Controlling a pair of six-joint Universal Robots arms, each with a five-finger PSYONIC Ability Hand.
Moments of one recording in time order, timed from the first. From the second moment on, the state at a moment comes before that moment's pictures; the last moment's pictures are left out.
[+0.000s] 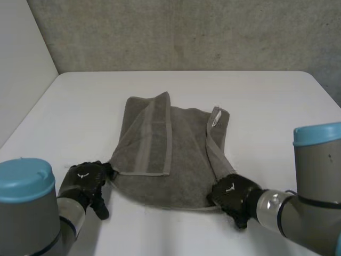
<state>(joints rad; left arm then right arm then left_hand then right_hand) 4.22 -1.80 -2.00 3.31 -1.78 3.17 2.00 -1.19 1.73 0.29 1.24 2.40 0.39 0.38 0.38 0.38 0.21 0.76 0.77 0.76 0.77 0.58</state>
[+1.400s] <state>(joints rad) 4.02 -2.38 -1.14 3.17 -1.62 3.31 1.83 -1.39 2.01 -0.11 1.18 2.46 0.25 0.25 0.25 0.25 0.08 1.33 1.33 1.34 1.34 1.18</state>
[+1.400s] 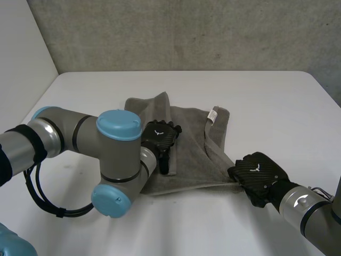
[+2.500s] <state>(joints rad) 4.01 -2.42 -1.13 3.20 -1.63 3.45 1.83 -1.36 2.01 -0.11 1.19 2.43 1.19 1.22 1.21 1.21 1.02 1.33 1.33 1.34 1.34 1.18</state>
